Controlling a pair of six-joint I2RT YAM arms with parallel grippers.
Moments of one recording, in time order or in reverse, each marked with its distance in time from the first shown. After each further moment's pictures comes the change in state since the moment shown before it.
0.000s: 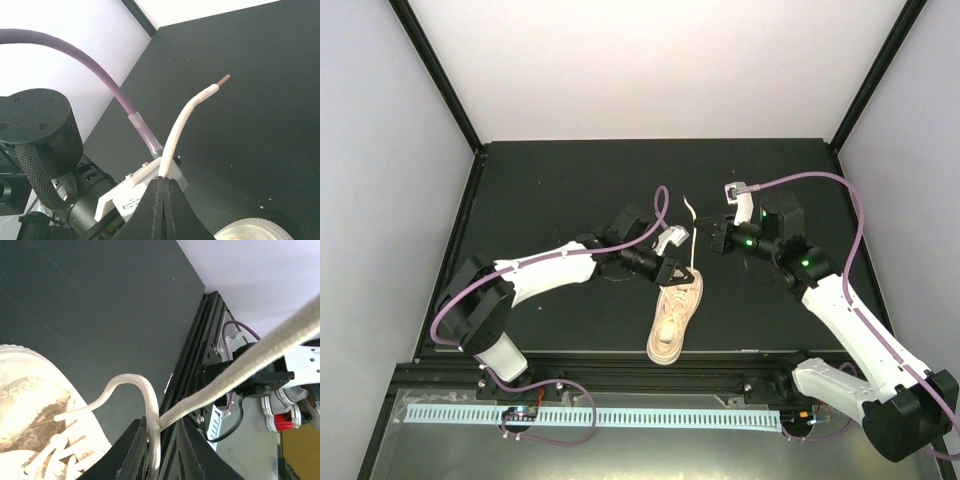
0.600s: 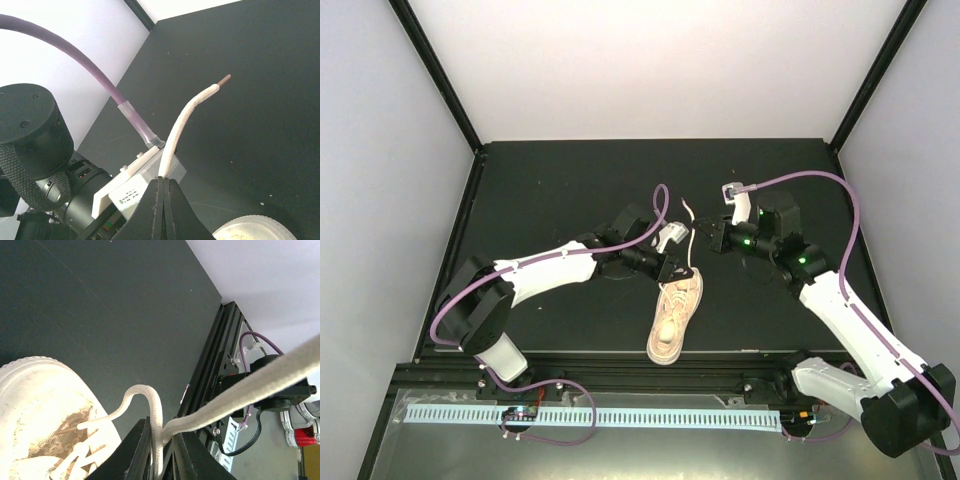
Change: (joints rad) left arm -0.003 0.000 0.013 -0.002 -0.092 0.005; right arm 0.001 0.021 0.000 0.000 -0.008 0.001
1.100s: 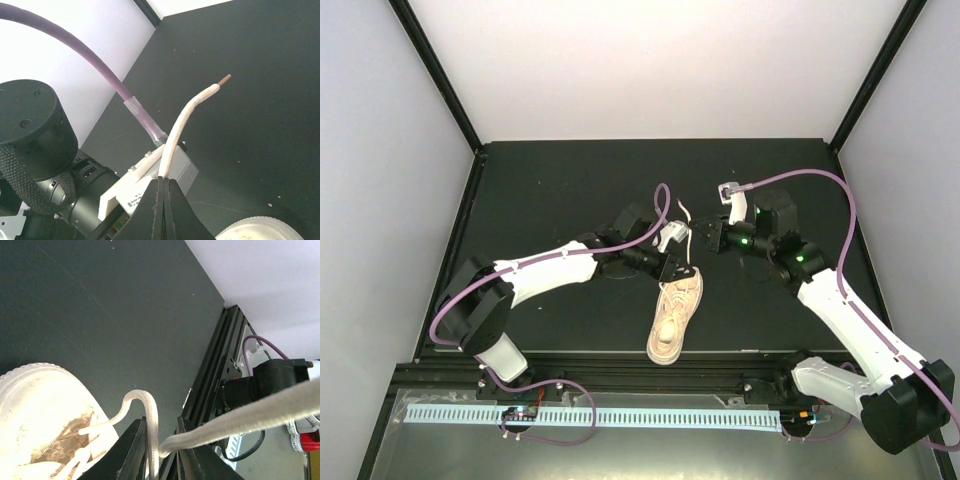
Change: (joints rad) left arm -0.011 0.000 0.008 0.000 -0.027 0.001; right arm 0.018 0.021 0.010 0.000 -0.014 0.000
